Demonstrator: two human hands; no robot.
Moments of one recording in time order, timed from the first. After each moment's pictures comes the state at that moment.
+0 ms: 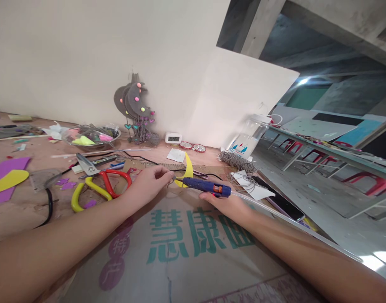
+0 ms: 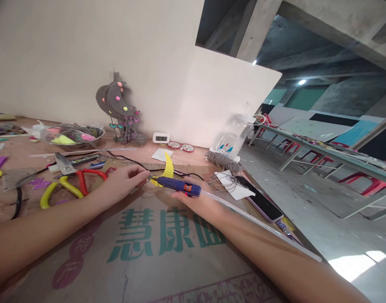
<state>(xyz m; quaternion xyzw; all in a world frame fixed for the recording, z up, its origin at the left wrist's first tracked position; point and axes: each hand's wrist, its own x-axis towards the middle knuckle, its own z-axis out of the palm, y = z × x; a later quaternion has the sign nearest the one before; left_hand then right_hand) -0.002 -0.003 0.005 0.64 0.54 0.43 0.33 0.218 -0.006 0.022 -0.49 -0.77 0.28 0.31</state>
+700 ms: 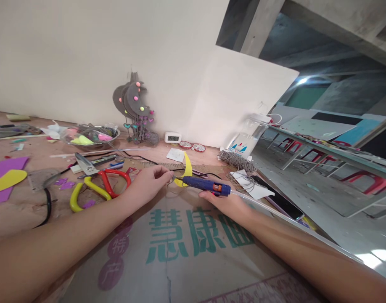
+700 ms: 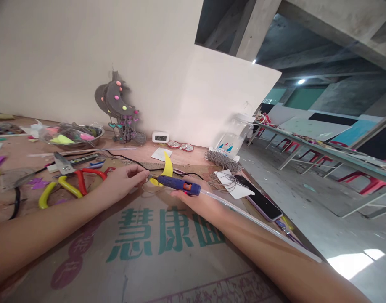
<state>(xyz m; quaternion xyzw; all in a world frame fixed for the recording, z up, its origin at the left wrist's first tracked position) -0.001 -0.004 0.007 0.65 0.55 0.41 0.33 0.220 -0.005 0.019 -0.48 -0.78 0.26 0.31</state>
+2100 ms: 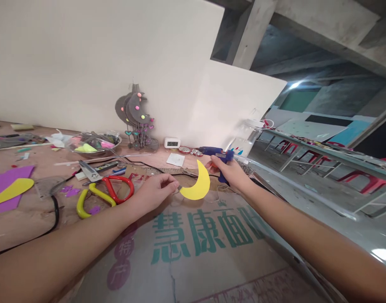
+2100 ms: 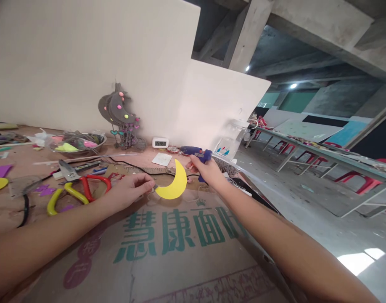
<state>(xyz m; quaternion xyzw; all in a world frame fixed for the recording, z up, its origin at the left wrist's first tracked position) 0.001 -0.005 0.001 0.69 0.47 0.41 0.38 0.239 0.060 0.046 -0.49 -0.71 0.31 0.40</state>
